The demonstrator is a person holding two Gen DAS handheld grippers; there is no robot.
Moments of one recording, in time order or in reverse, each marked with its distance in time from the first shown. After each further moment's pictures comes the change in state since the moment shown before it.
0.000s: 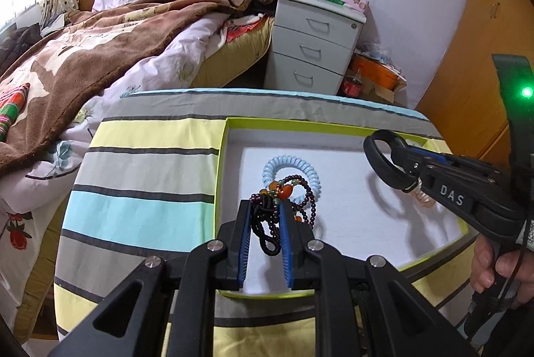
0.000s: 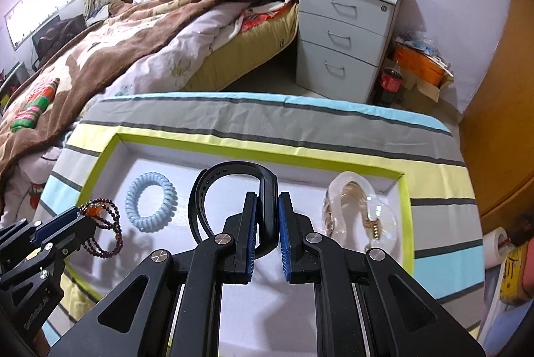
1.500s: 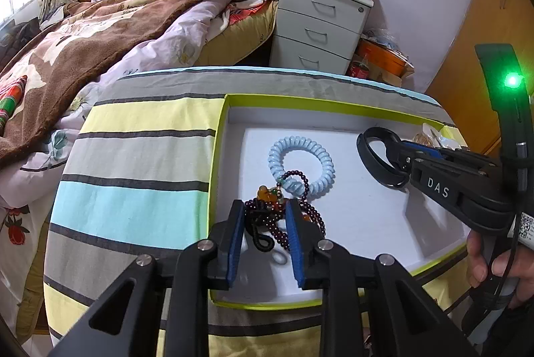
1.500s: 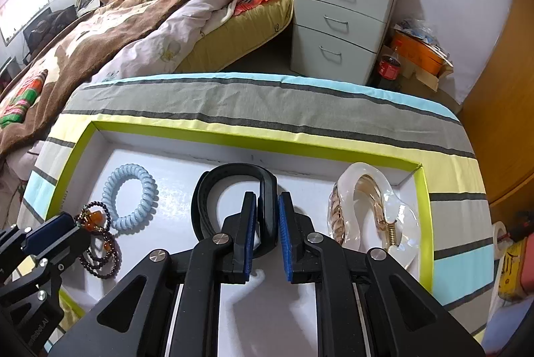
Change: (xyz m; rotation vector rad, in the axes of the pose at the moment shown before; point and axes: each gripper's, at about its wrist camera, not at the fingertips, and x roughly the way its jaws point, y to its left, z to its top) left arm 0.023 0.000 -0.004 -0.002 0.061 0.021; right arm 0.028 -0.001 -0.001 0.004 0.050 -0.031
